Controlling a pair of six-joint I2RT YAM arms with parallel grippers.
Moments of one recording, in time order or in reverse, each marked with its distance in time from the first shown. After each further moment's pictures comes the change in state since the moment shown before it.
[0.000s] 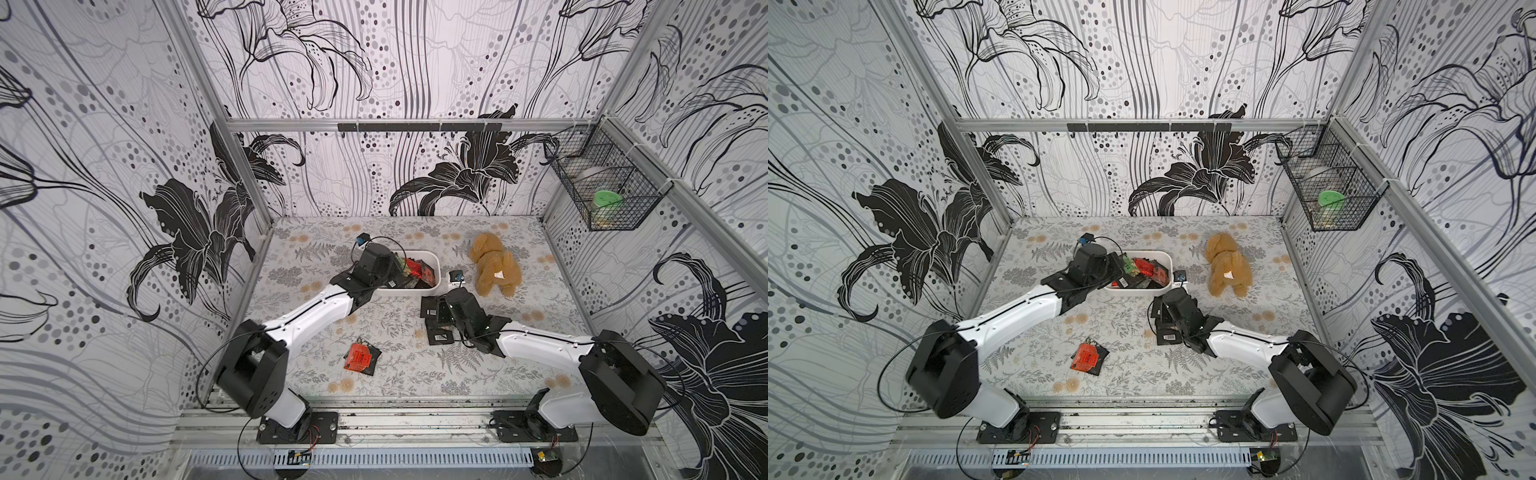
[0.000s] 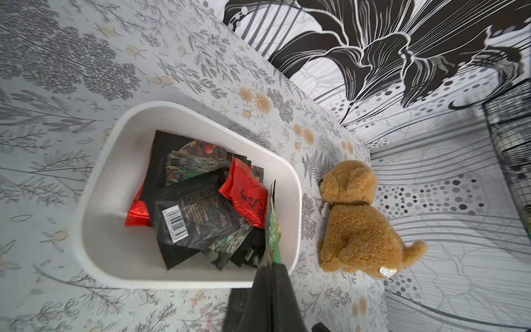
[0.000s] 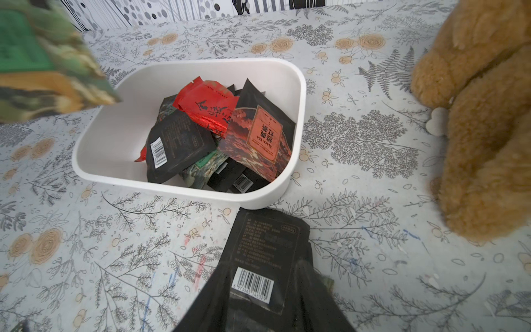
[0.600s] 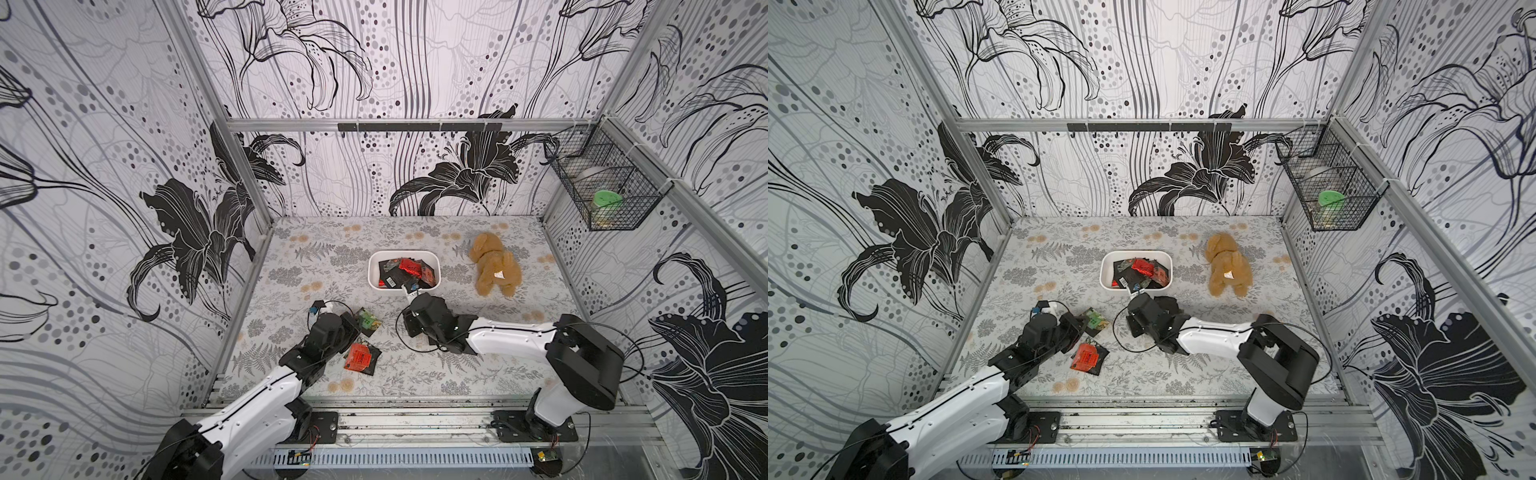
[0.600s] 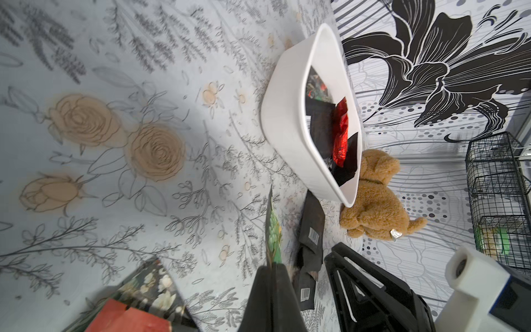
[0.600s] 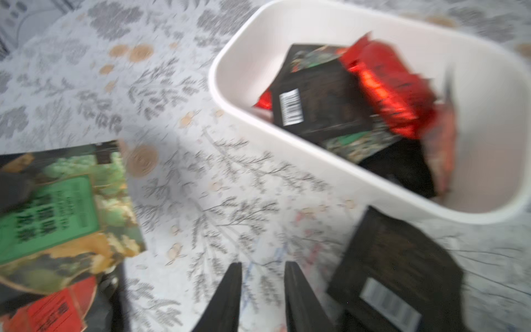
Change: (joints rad) left arm 0.045 -0.713 -0.817 0.145 0.074 -0.277; right arm 0.157 0.168 0.174 -0.057 -0.079 -0.124
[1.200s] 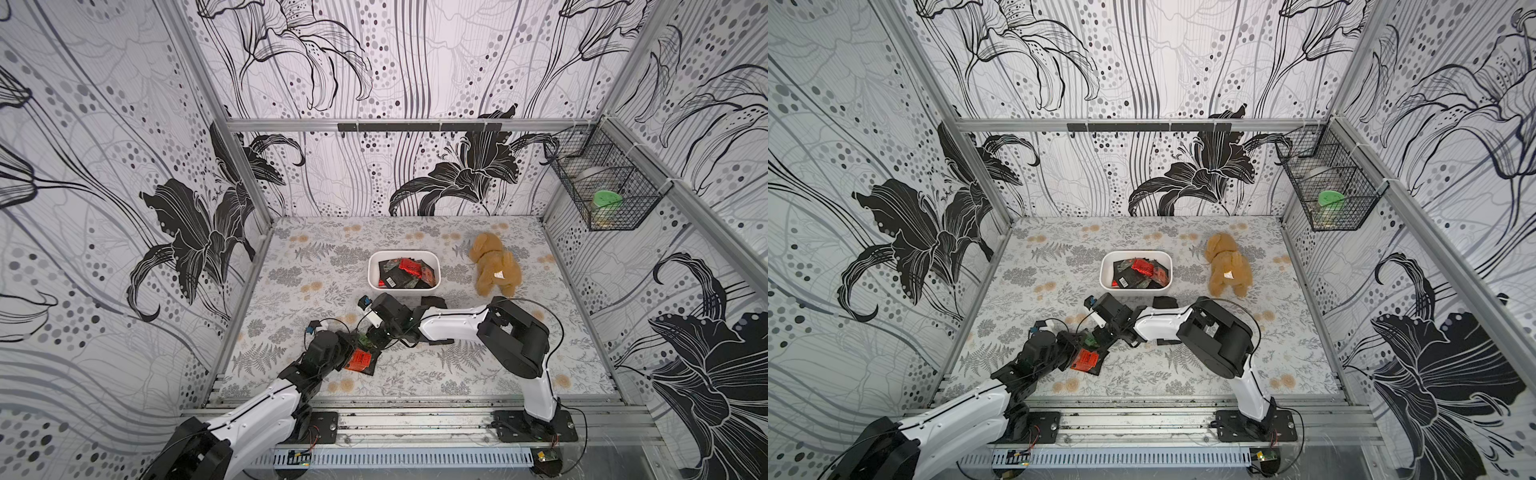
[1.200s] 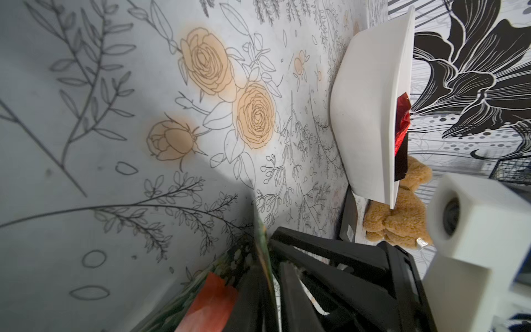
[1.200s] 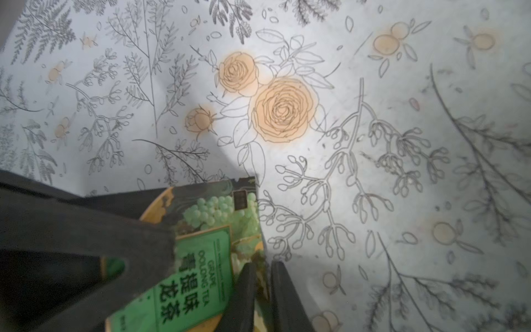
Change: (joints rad) left arm 0.005 -0.019 -0.263 0.173 0.036 -0.128; right arm 0.097 0.458 0.418 -0.170 -0.425 -0.132
